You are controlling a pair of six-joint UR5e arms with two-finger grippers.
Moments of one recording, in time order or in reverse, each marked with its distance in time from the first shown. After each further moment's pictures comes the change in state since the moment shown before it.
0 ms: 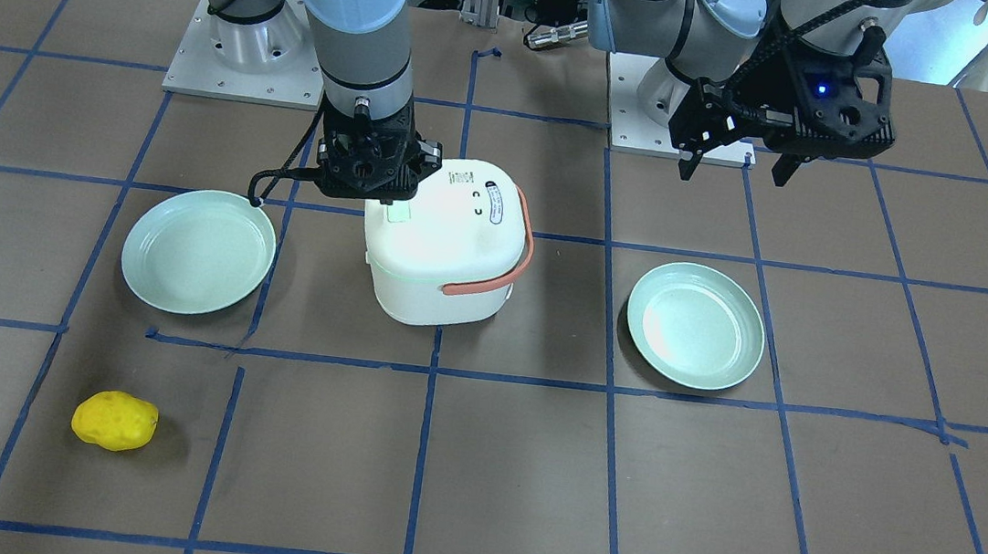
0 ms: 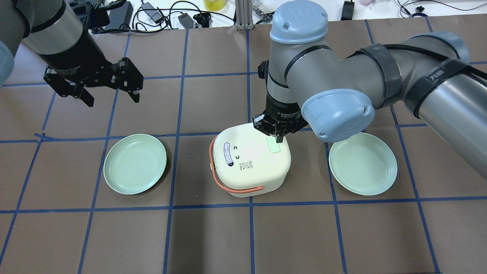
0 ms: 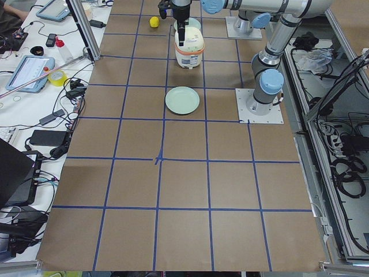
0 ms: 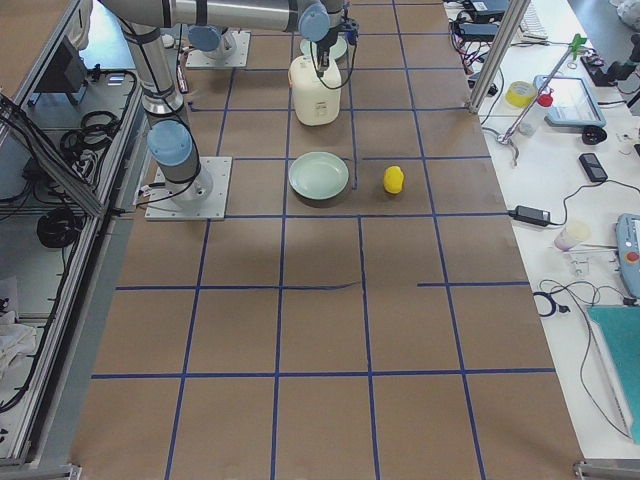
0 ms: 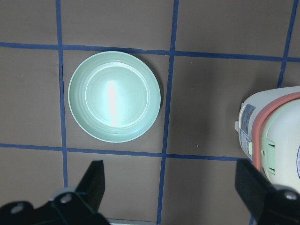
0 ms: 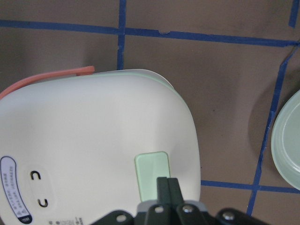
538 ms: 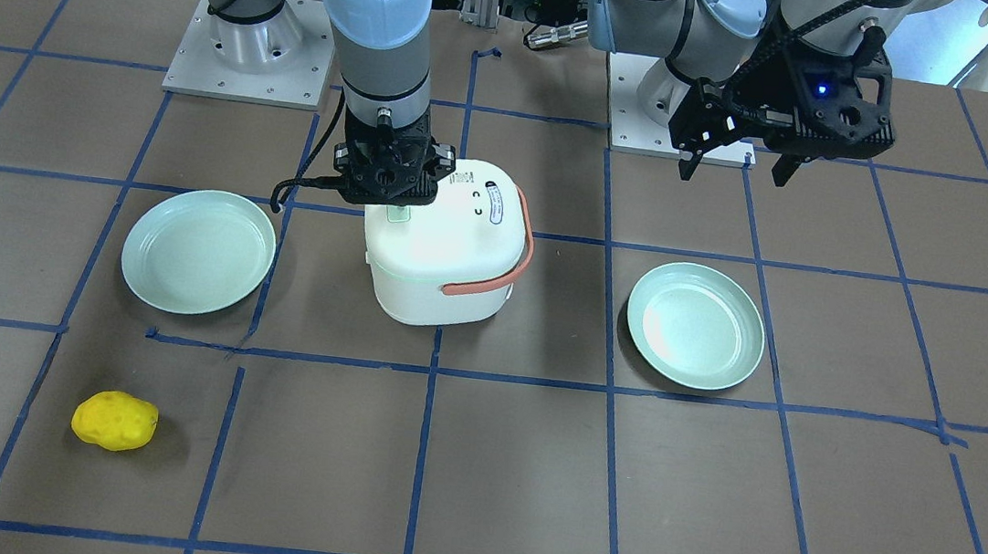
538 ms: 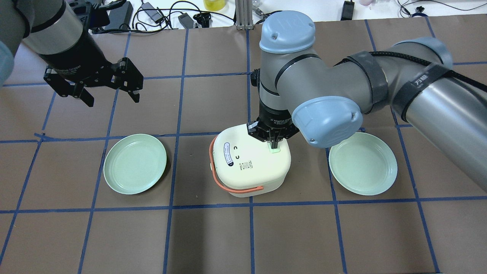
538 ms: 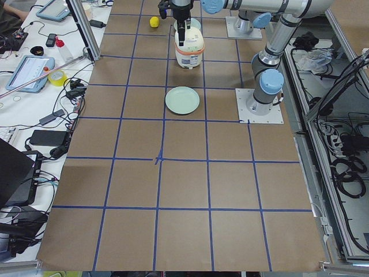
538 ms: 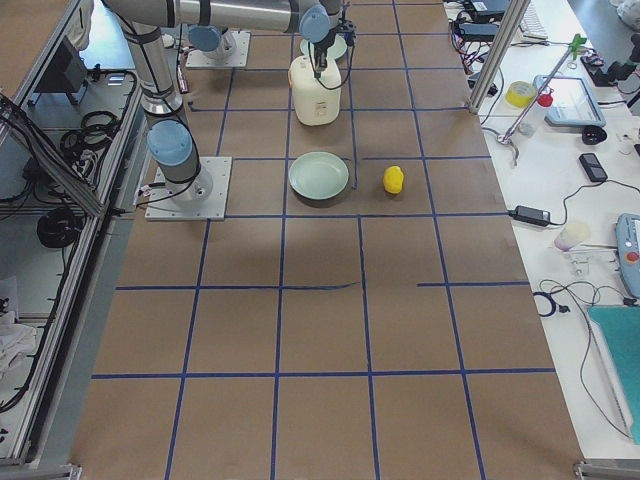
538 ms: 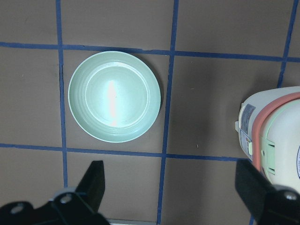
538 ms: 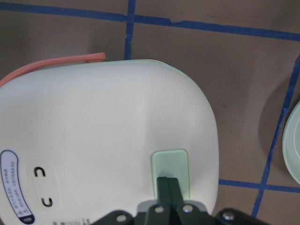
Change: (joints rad) left arm 0.000 0.000 0.000 0.000 0.000 -0.001; right arm 0.024 0.021 0.006 -0.003 -0.001 -0.001
